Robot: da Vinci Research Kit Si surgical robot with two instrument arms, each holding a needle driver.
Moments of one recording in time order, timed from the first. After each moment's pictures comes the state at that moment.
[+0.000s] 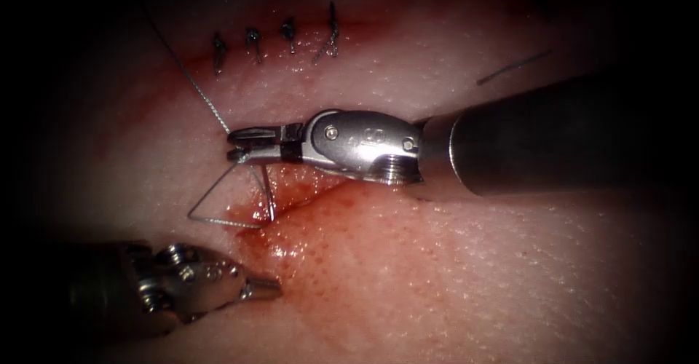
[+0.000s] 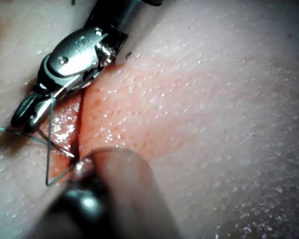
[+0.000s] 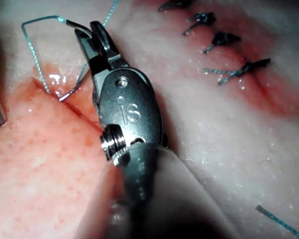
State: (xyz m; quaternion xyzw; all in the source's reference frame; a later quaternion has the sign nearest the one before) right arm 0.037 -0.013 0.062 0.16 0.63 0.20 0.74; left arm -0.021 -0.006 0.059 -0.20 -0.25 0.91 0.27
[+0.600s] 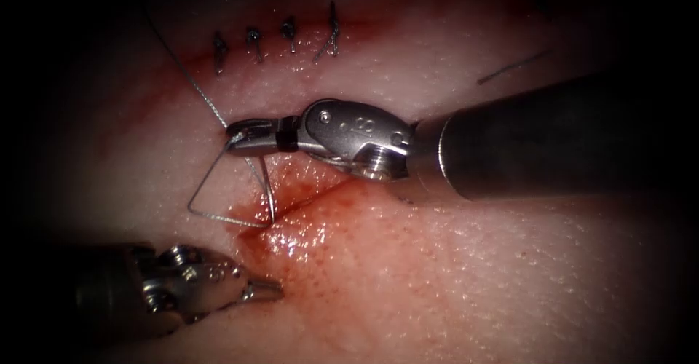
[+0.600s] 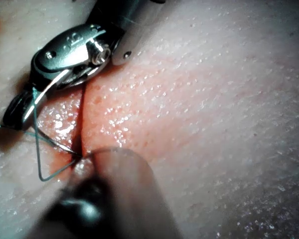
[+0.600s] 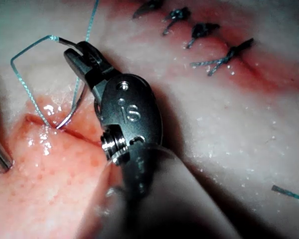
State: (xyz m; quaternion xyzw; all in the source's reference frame) right arm 0.037 -0.012 0.062 0.23 0.60 0.26 0.72; left arm -0.020 -0.006 0.060 -0.18 -0.25 0.91 0.26
